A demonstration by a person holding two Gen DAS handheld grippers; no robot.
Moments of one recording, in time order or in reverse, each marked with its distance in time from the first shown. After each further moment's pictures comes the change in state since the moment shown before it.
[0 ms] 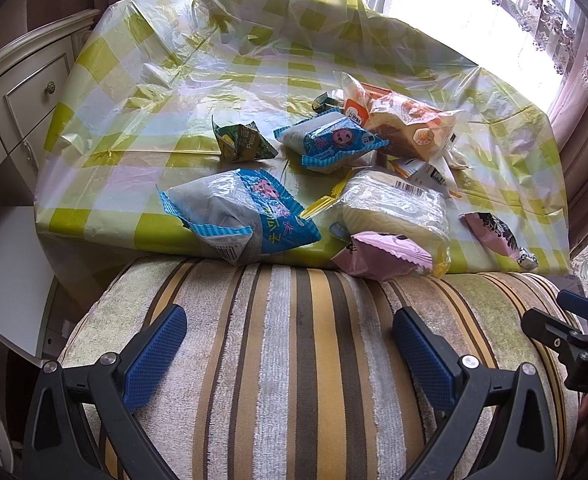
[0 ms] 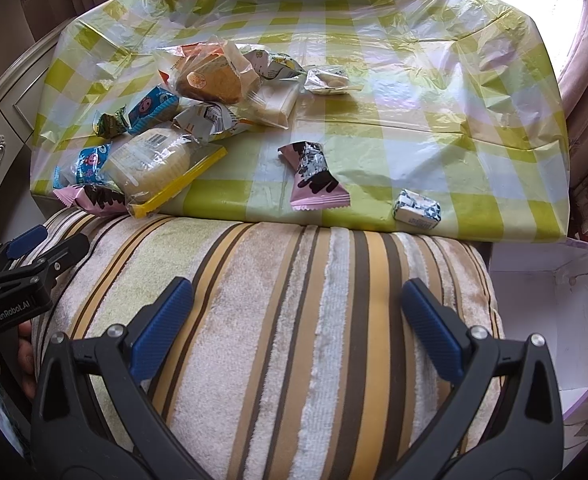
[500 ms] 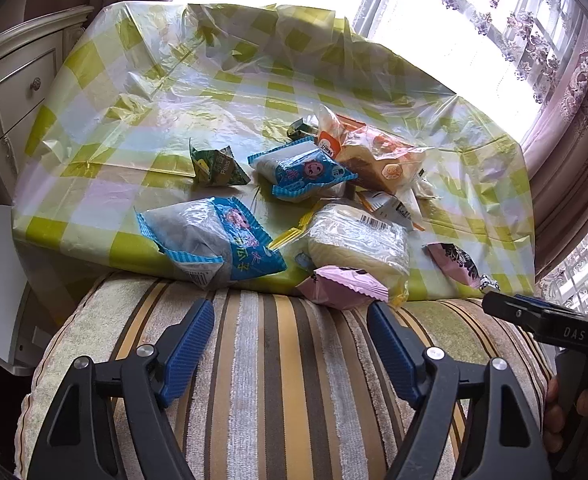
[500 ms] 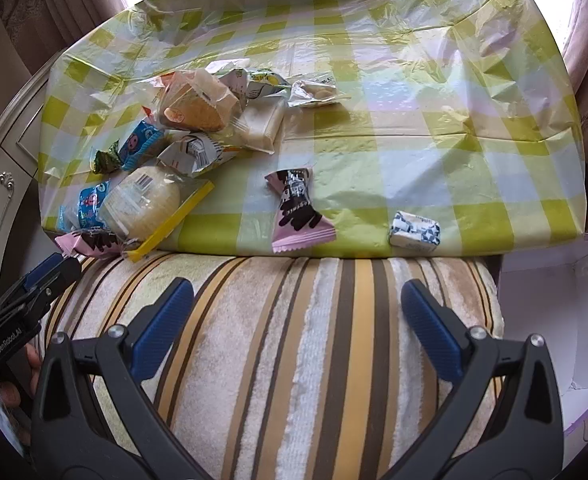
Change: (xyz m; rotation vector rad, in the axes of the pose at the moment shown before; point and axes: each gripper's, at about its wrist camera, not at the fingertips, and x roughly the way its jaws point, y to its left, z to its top) left arm -0.008 -0.001 0.012 -0.036 -0.052 -0.140; right arm 0.011 -0.025 0.026 0.095 0.013 0.077
